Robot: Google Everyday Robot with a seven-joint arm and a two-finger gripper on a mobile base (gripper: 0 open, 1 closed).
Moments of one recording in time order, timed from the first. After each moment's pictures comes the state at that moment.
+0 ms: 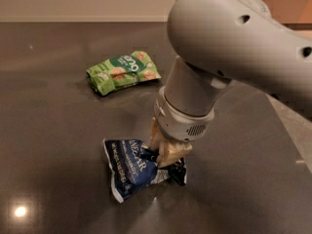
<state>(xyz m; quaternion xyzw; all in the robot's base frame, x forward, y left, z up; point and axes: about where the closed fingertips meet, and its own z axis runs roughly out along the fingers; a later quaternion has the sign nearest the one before) 0.372 -0.015 0.860 -0.82 0.56 0.09 0.10</state>
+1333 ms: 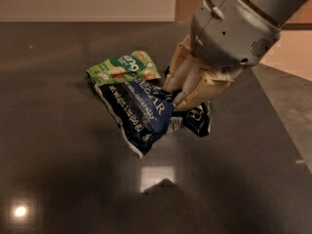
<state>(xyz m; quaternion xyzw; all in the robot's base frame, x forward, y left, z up) 0.377 -0.033 1.005 -0.82 0.51 0.13 0.21</state>
